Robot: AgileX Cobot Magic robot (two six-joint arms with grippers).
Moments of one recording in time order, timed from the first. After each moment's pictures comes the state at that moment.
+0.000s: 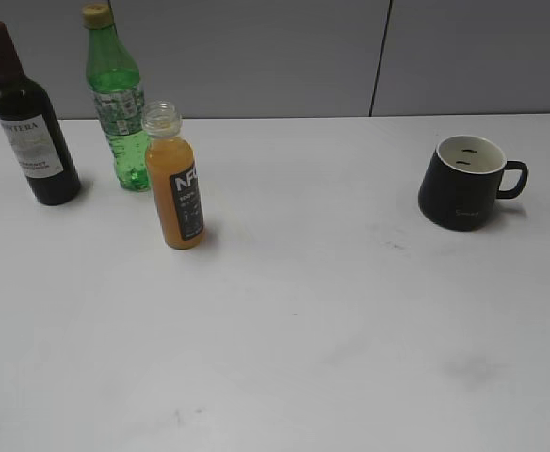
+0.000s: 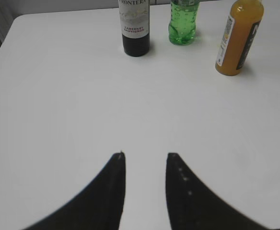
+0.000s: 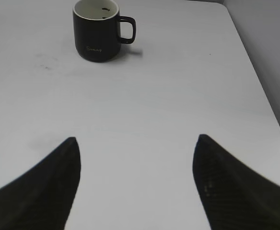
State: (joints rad) left arm -0.07 -0.01 -0.49 -0.08 1.09 0.19; right arm 0.03 0.00 -0.41 0.00 0.94 -0.02
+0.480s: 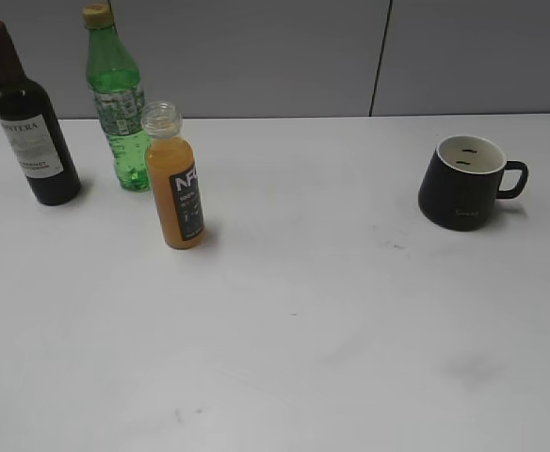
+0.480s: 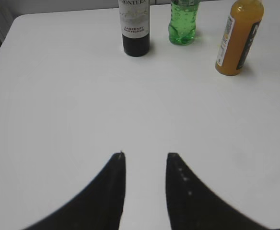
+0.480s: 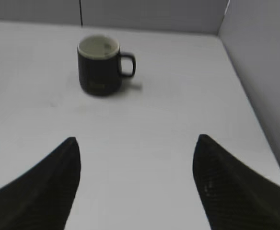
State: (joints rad) left arm -0.07 -0.01 -0.49 -0.08 1.09 0.19; right arm 0.03 0.00 -0.45 0.00 0.84 -0.01
